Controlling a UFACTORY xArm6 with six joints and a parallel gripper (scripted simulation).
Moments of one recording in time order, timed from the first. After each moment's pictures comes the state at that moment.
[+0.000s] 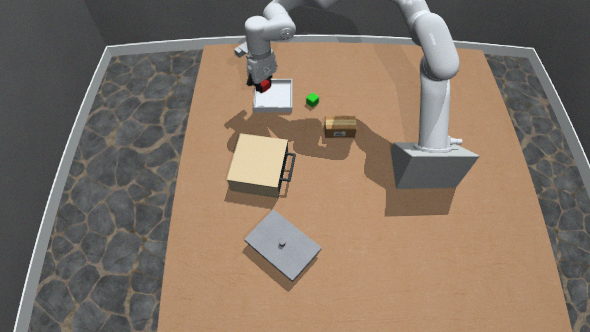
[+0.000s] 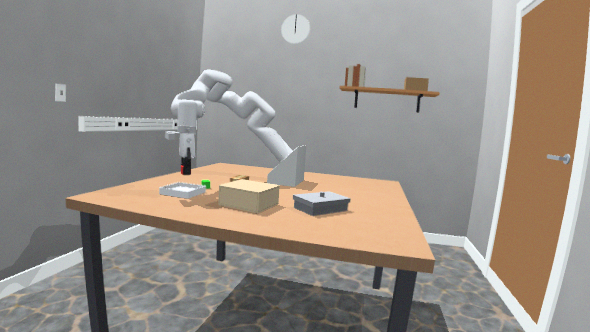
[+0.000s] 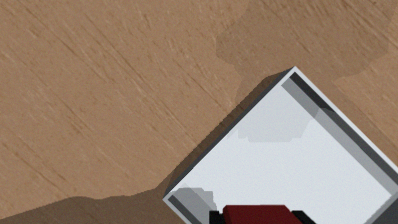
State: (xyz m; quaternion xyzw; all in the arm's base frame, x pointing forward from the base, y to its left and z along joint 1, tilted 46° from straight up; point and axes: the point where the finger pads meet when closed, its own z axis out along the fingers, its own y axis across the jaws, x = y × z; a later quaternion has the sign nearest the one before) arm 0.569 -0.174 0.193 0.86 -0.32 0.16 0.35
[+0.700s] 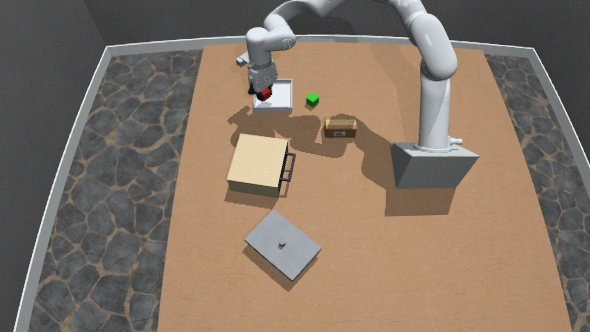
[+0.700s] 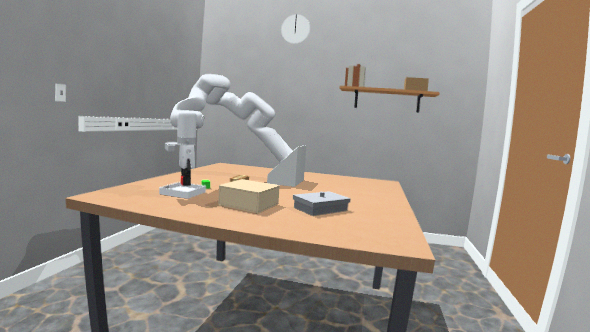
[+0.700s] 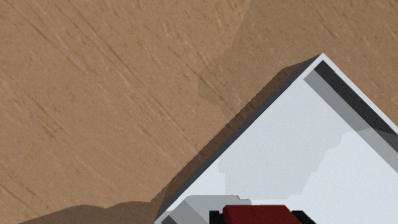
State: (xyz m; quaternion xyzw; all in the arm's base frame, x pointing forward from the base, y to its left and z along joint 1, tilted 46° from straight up) arm 0.572 -0.206 0.162 0.86 -0.32 0.16 0.35
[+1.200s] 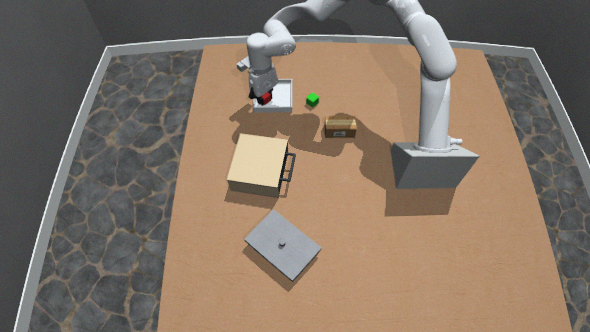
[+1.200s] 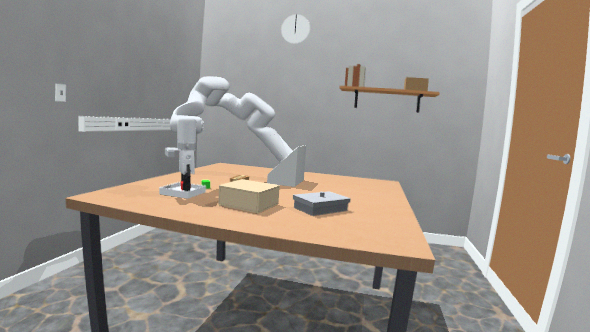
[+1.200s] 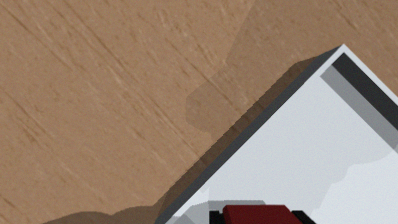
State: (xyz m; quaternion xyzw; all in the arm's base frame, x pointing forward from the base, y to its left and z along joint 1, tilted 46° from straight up) arm 0.574 -0.222 0.146 0.86 -0.32 0.16 0.35
